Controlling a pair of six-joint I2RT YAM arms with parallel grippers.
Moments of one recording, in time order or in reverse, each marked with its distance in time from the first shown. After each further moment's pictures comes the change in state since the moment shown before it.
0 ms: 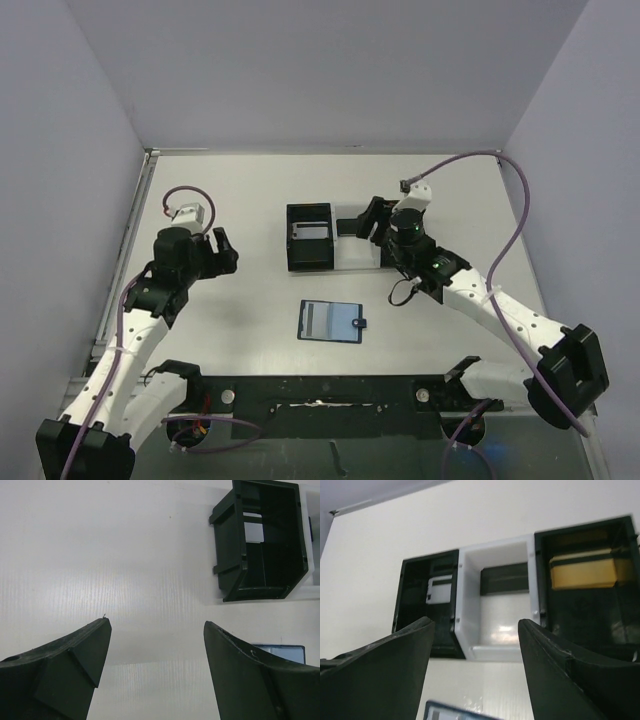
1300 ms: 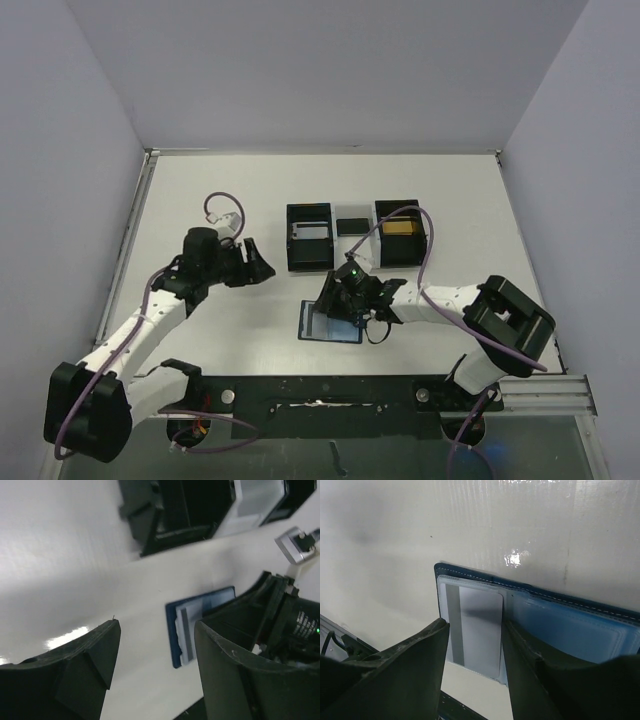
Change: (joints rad) left arm -0.058 0.185 -0.060 0.154 0.352 -0.128; right arm 0.262 0.315 -0.202 -0.004 -0.438 0.589
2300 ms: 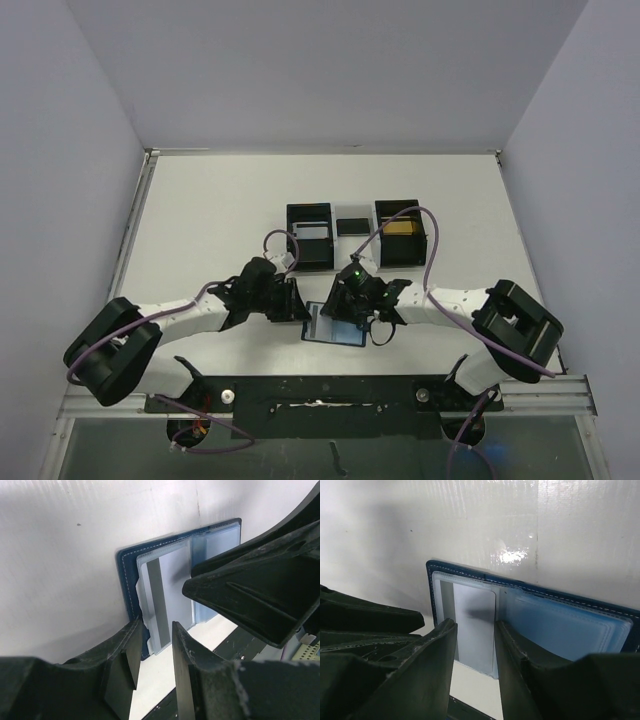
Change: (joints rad) left arm -0.433 0.319 -0.153 0.340 -0.002 -0.293; right arm 0.000 -0.048 -0.016 -0.071 0.026 0.014
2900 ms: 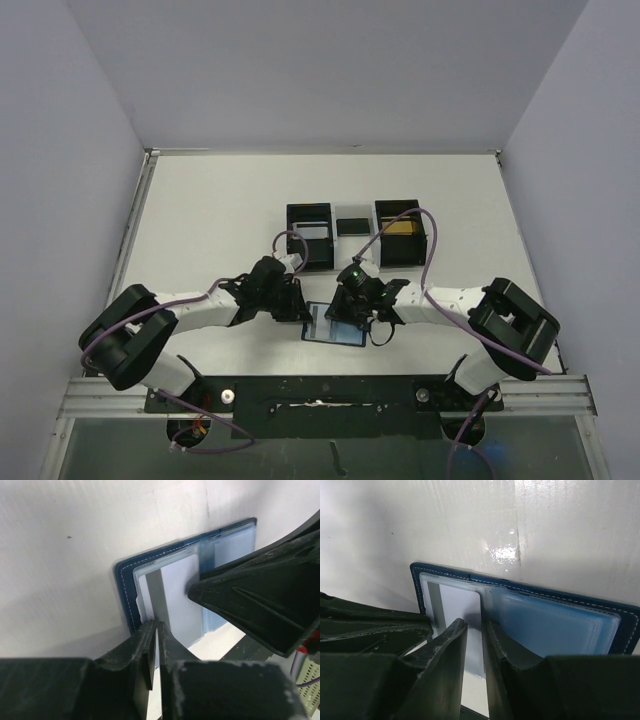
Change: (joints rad) left arm -0.031 0.092 0.047 0.010 -0.015 0.018; right arm 0.000 0.013 0.006 -0.048 0.018 0.031
